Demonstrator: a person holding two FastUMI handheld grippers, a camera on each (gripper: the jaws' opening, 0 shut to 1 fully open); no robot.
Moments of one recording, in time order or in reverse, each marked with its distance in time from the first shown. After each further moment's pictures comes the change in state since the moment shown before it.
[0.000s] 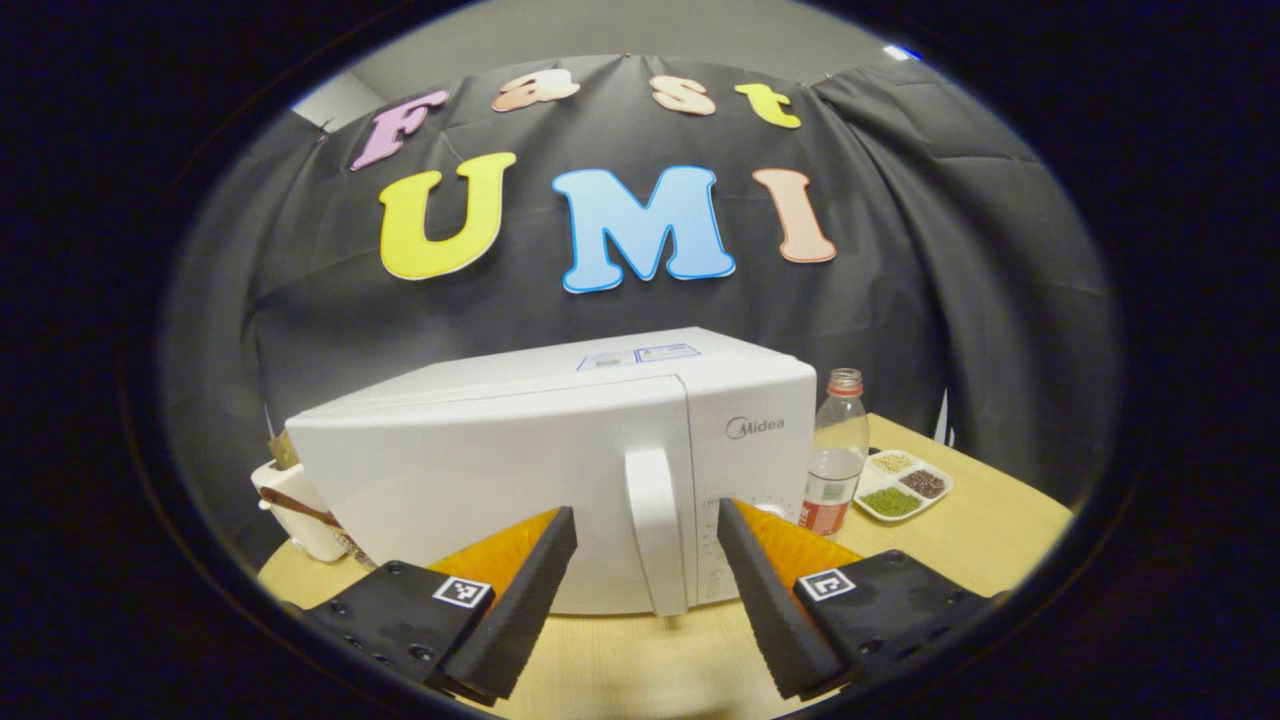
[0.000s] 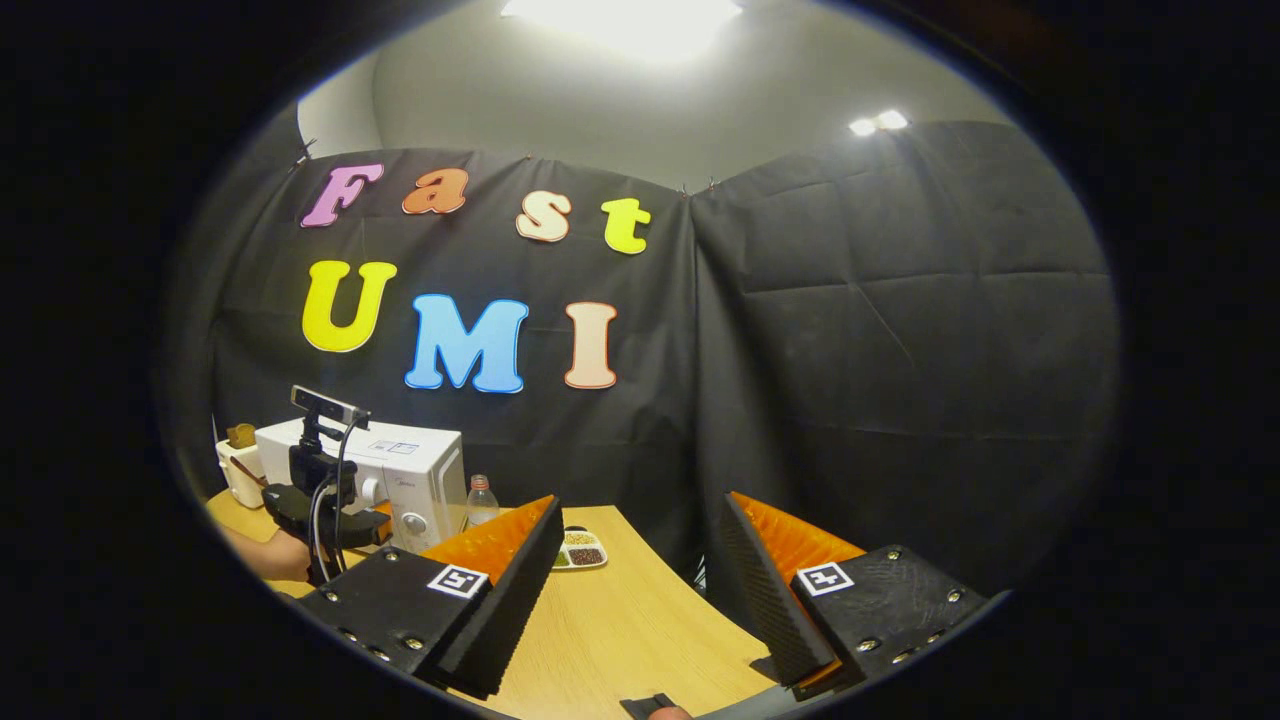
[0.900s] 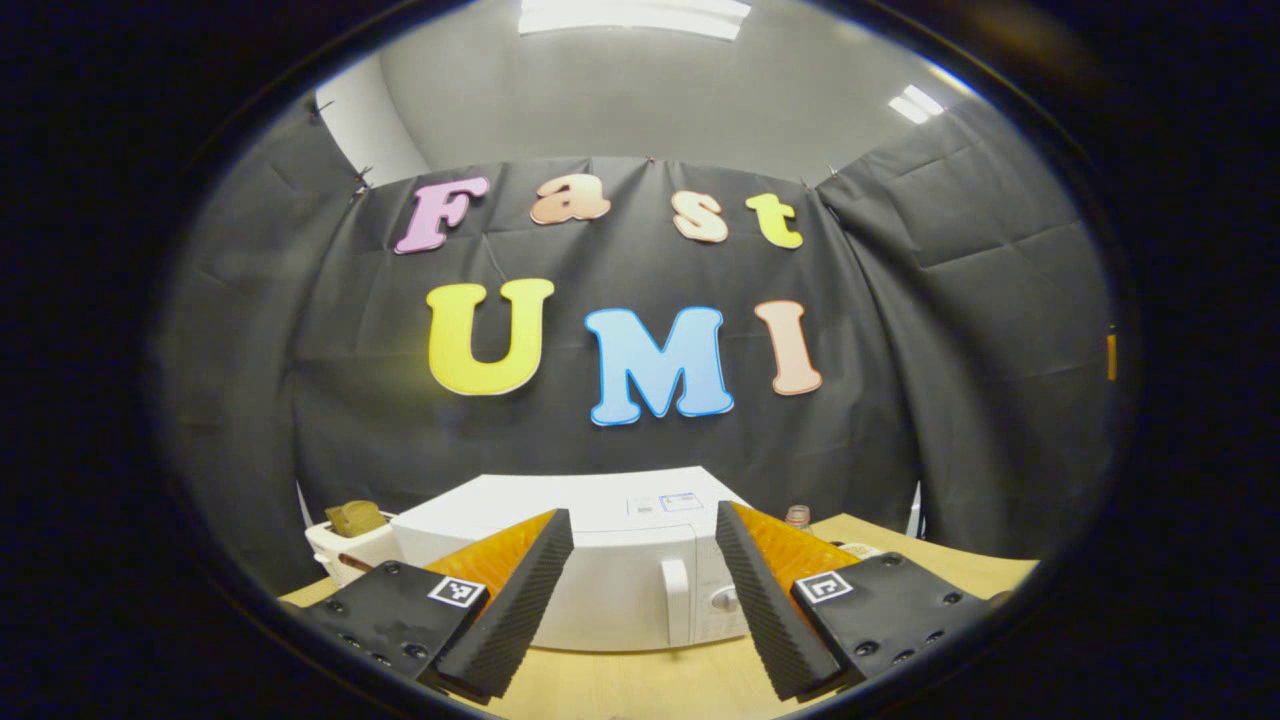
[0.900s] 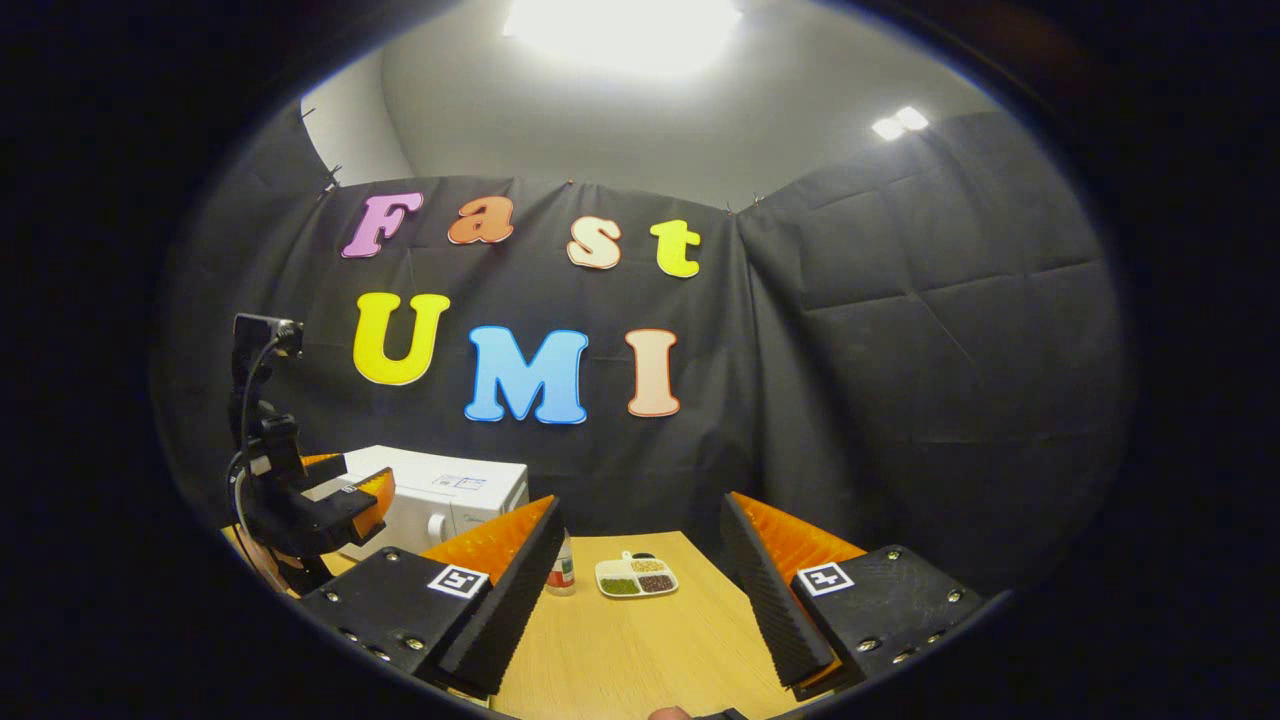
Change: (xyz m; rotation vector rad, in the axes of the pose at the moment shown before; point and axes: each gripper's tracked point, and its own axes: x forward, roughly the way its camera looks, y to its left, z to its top) left arm -0.144 0.039 0.124 -0.050 -0.308 -0.008; right arm 0.013 0.056 0.022 0.044 -0.077 0.129
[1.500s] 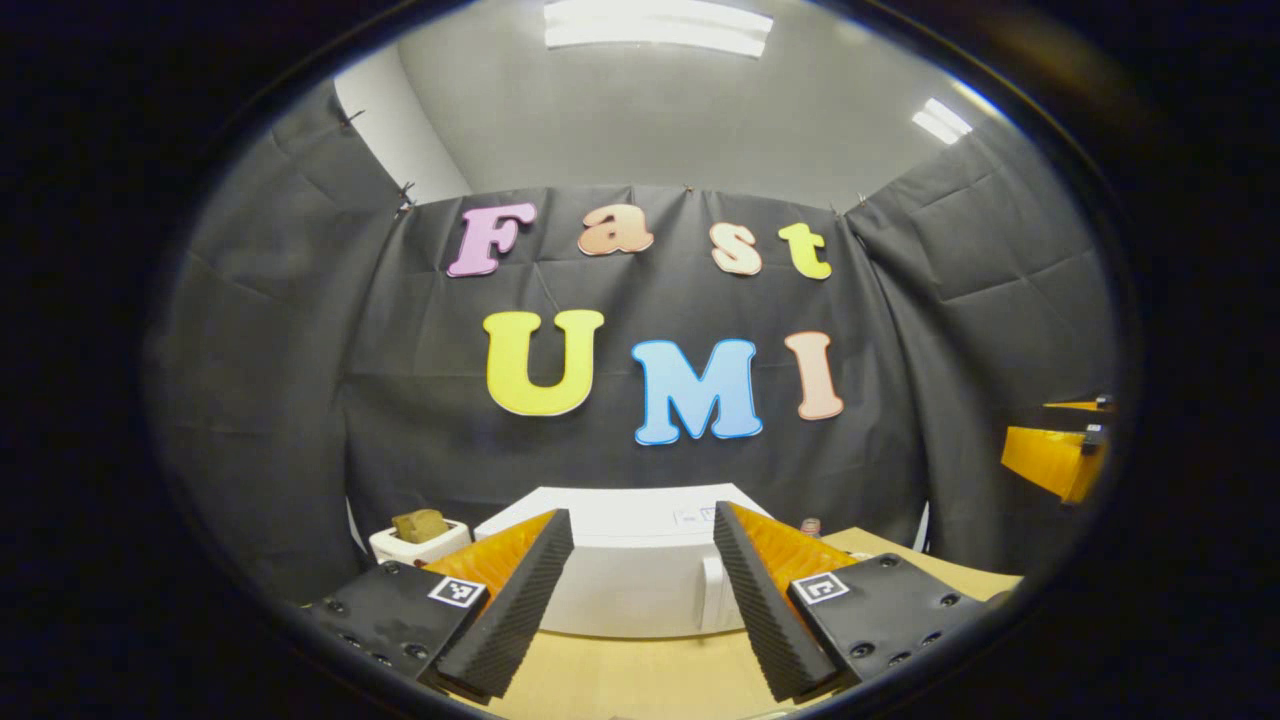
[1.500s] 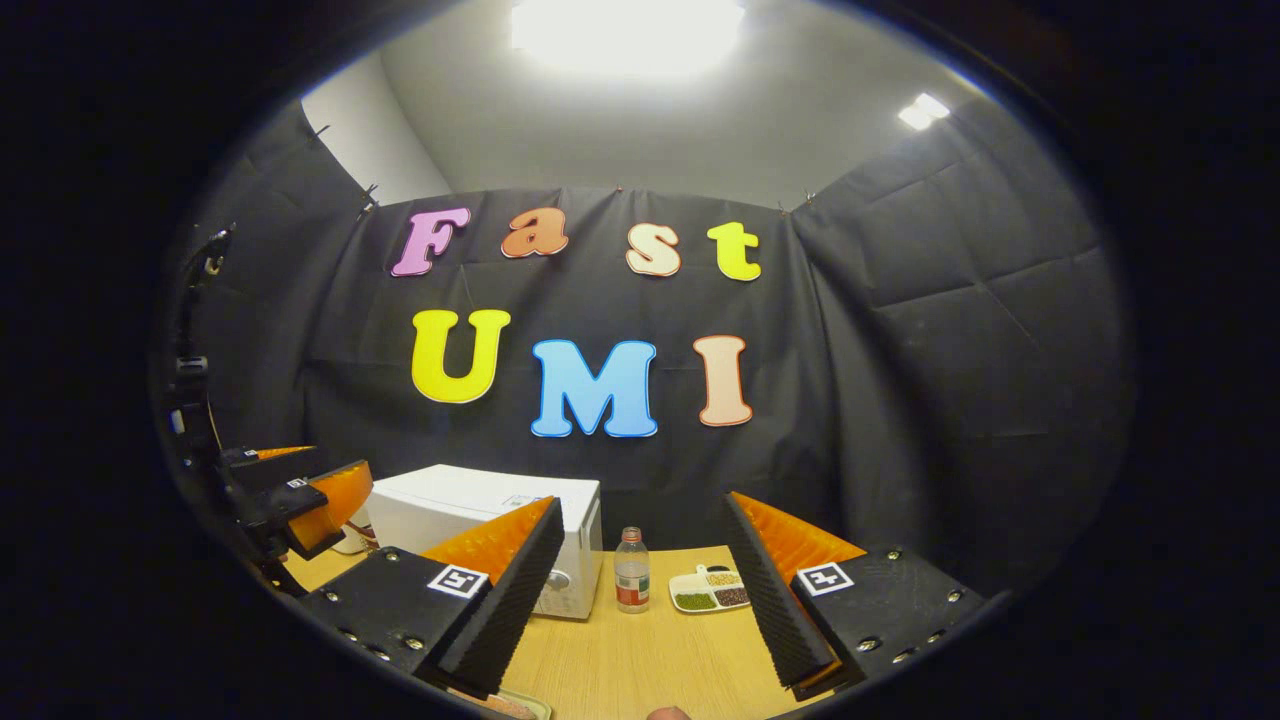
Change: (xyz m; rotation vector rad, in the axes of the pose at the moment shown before) left arm -0.101 0.053 0.066 -0.039 -0.048 0.086; right arm 0.025 0.079 0.007 0.043 -0.037 0.190
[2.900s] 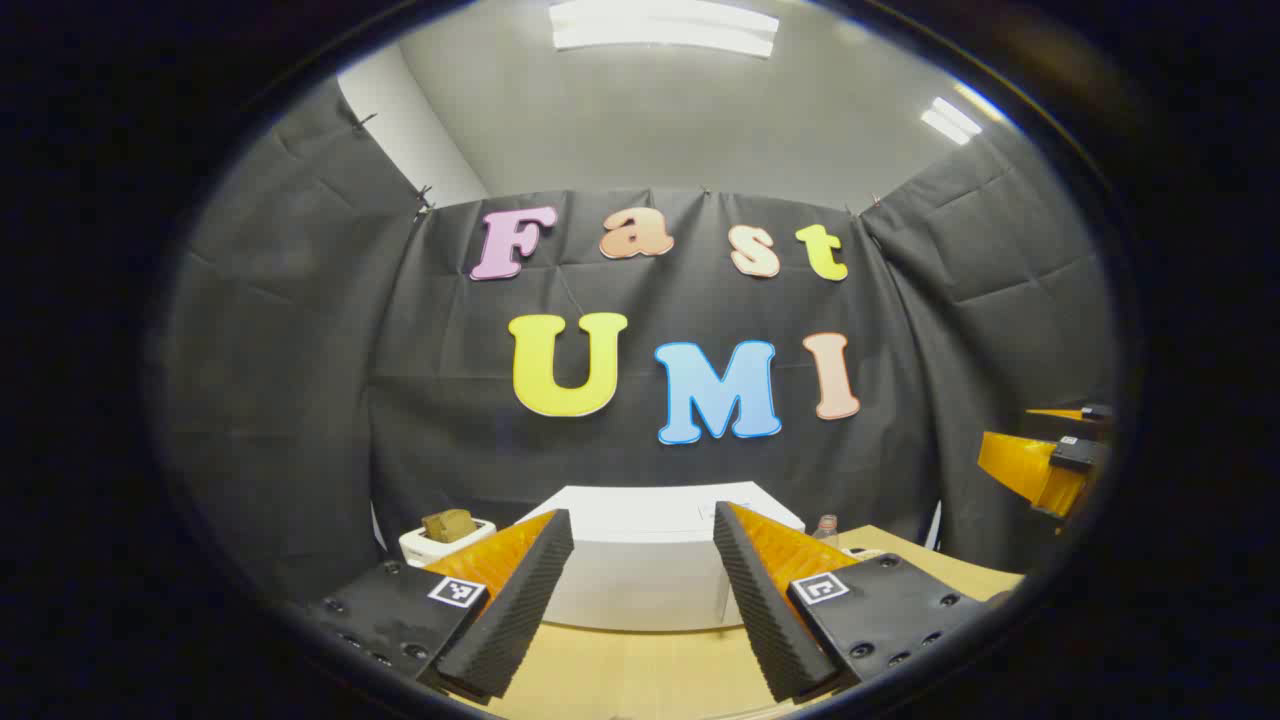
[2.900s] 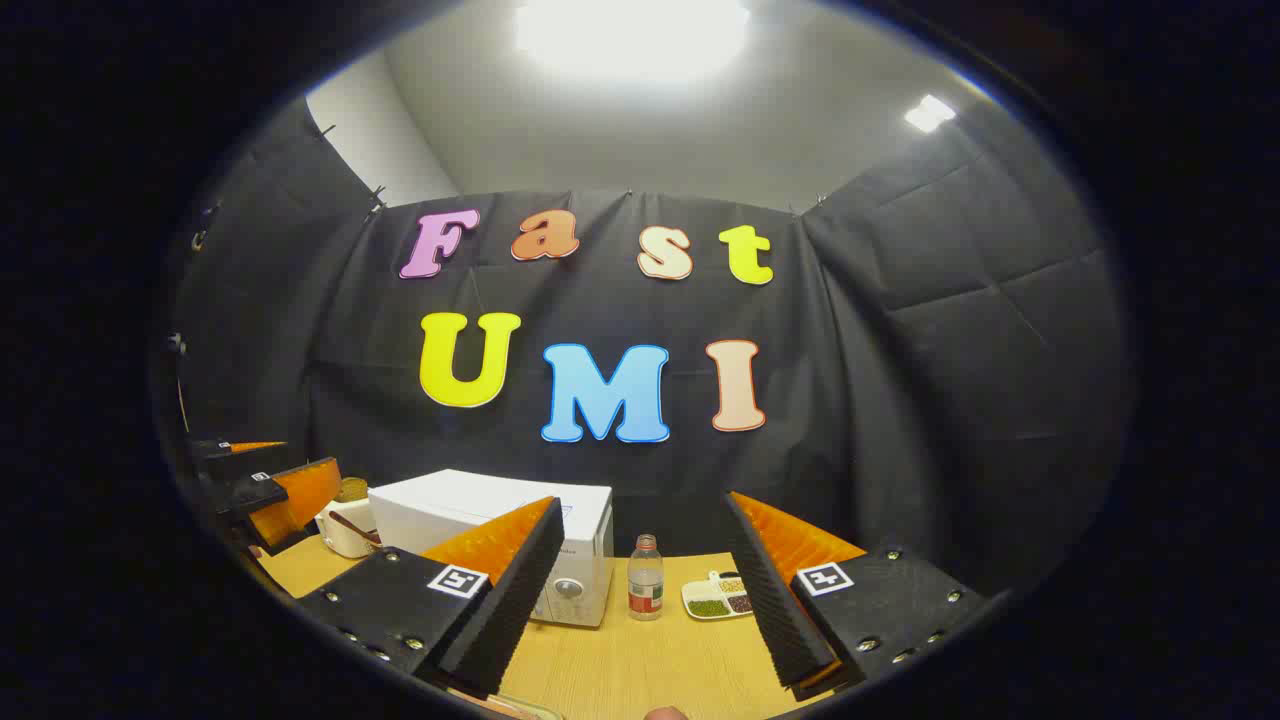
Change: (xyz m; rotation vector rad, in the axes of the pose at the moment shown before) left arm -0.034 0.031 0.011 0.015 0.006 0.062; right arm 0.015 0.024 0.005 0.000 -0.021 0.032
